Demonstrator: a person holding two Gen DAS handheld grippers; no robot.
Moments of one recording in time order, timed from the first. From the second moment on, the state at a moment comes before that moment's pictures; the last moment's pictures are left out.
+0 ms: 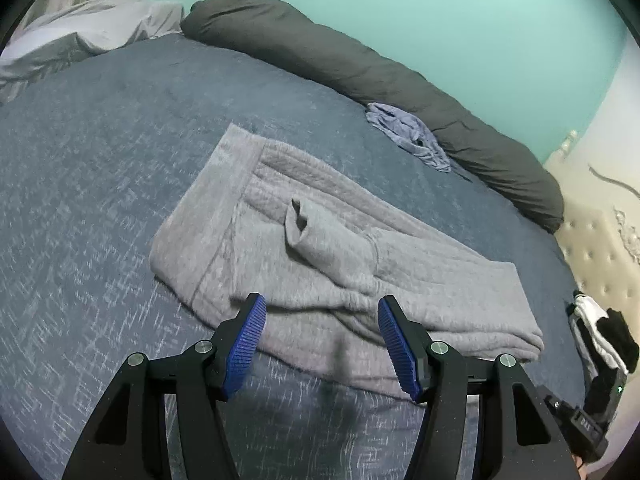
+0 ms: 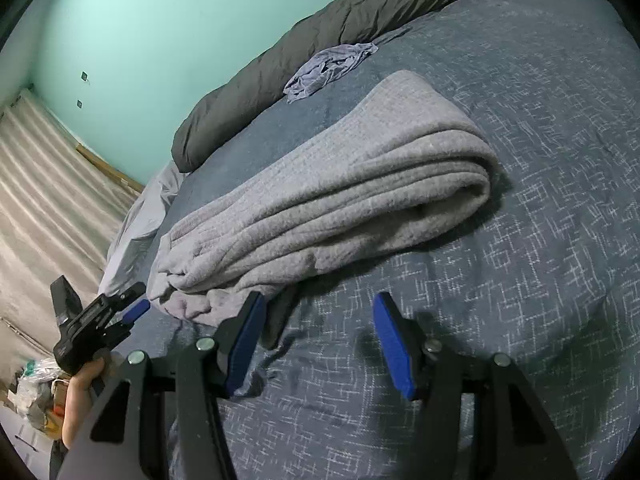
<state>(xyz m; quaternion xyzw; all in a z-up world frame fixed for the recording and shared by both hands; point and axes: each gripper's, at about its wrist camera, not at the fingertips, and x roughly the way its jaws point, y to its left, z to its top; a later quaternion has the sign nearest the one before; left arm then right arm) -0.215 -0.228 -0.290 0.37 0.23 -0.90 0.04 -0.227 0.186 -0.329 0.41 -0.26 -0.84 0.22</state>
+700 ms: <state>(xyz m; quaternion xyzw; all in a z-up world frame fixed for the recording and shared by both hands) -0.285 -0.241 -0.311 0.42 0.30 -0.86 0.05 -0.239 0.220 -0.333 0.40 -0.32 -0.84 0.21</state>
